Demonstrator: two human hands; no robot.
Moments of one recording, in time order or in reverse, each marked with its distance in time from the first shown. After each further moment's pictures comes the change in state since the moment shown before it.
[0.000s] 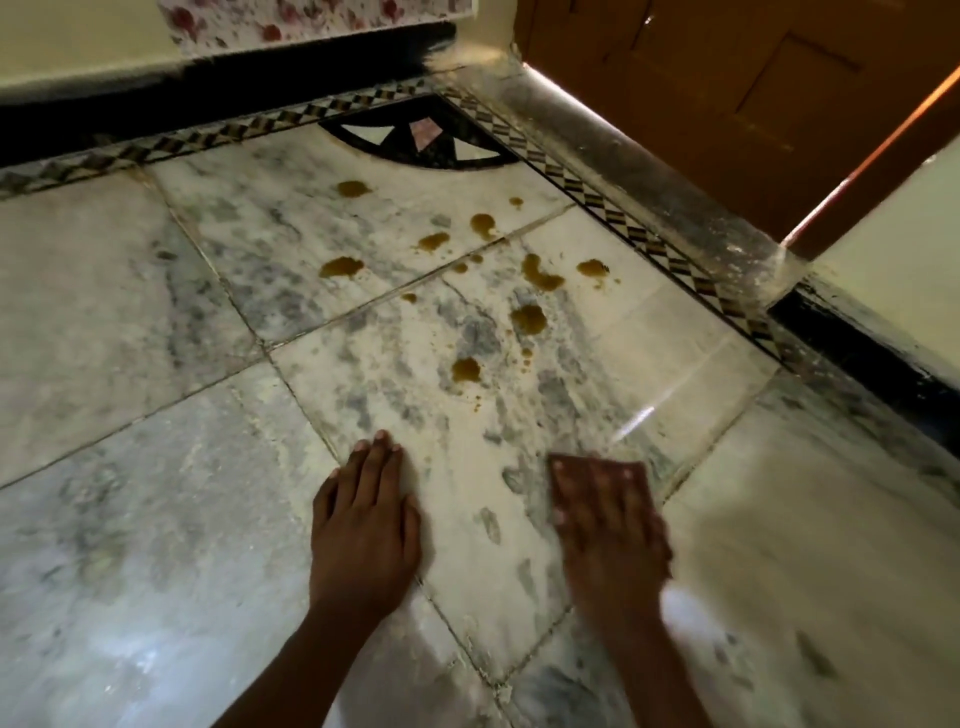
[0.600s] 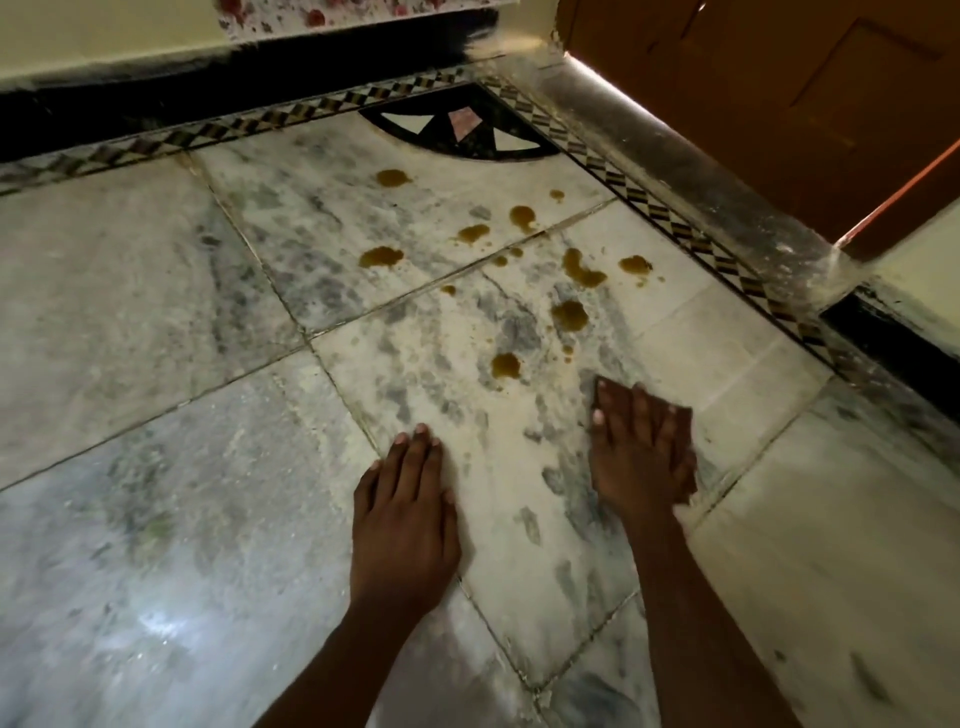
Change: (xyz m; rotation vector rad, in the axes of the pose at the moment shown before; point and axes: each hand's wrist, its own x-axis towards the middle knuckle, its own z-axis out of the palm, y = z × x) left_hand -0.002 -0.004 0.007 -0.027 -0.014 -0.013; right_hand 0.103 -0.035 0.004 0.123 -0.032 0.245
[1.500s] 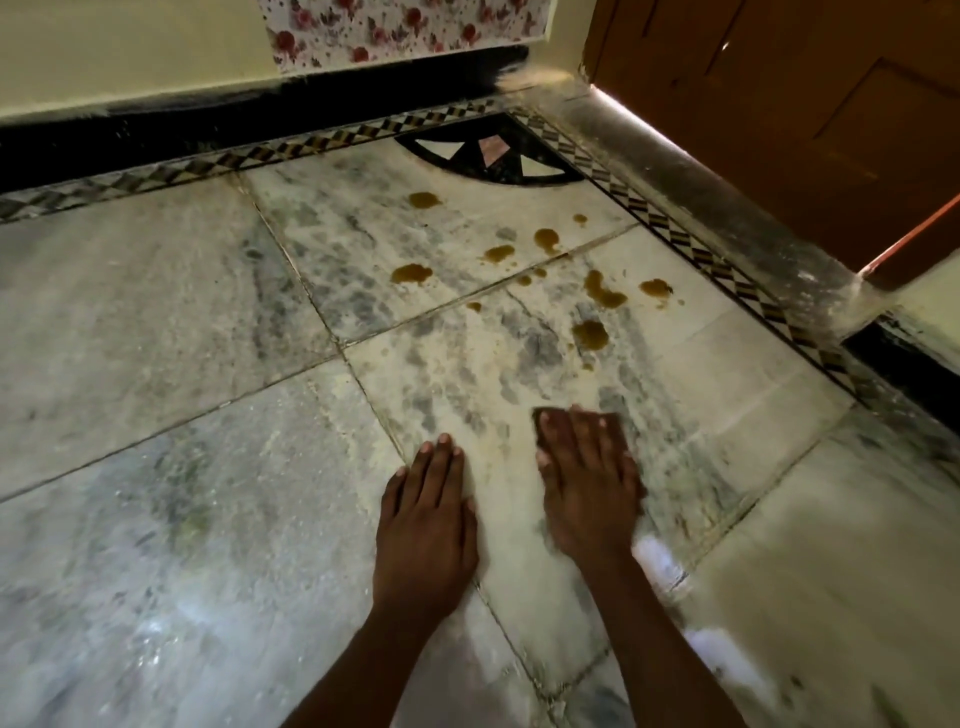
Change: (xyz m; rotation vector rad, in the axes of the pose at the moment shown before) left_hand -0.001 -0.001 0.001 -0.040 0.020 -0.007; right_hand -0.045 -0.035 0.025 -0.074 0.084 -0.386
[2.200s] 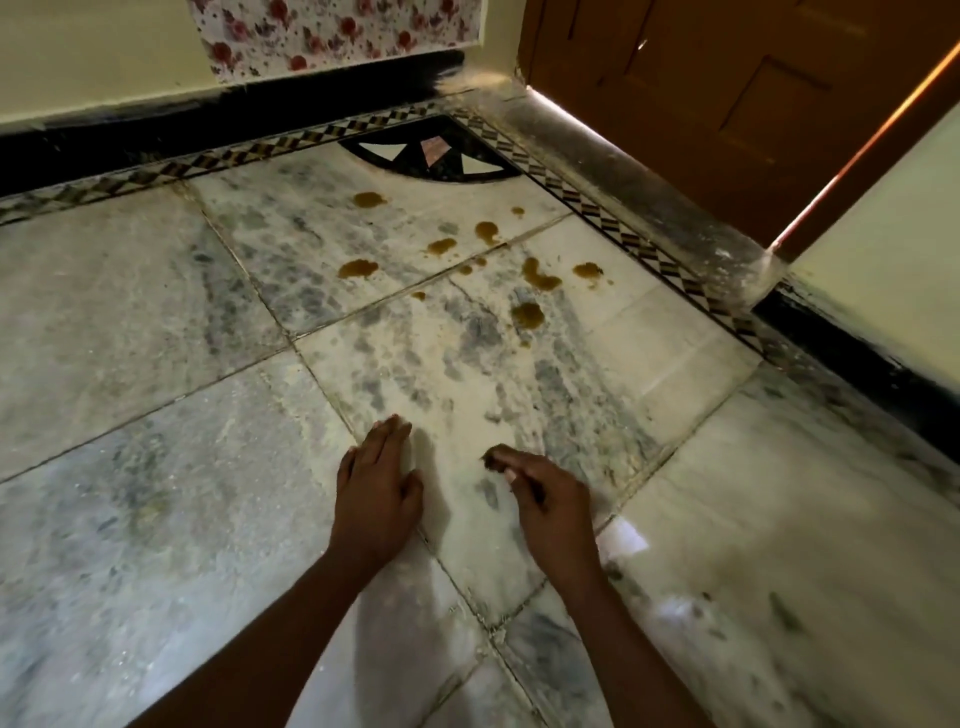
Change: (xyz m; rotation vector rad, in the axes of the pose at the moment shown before) left_hand 0.004 0.005 -0.027 -0.394 -0.126 -0.088; right_hand -0.066 0.008 -0.049 0.880 0.054 0.043
